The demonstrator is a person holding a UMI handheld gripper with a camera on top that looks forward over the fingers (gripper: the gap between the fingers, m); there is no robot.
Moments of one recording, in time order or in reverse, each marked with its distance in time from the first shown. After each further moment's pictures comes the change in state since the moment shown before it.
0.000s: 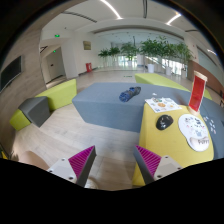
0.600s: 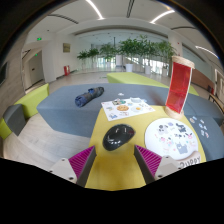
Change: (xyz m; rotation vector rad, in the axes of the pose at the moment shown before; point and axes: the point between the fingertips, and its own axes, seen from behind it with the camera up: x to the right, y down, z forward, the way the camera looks) arm 0.207 -0.024 0.096 0.024 0.207 0.064
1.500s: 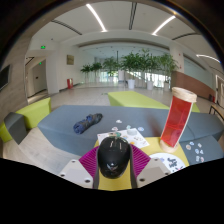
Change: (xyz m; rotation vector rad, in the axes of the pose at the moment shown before) arm 0.027 -0.125 -0.004 0.153 -0.027 -0.024
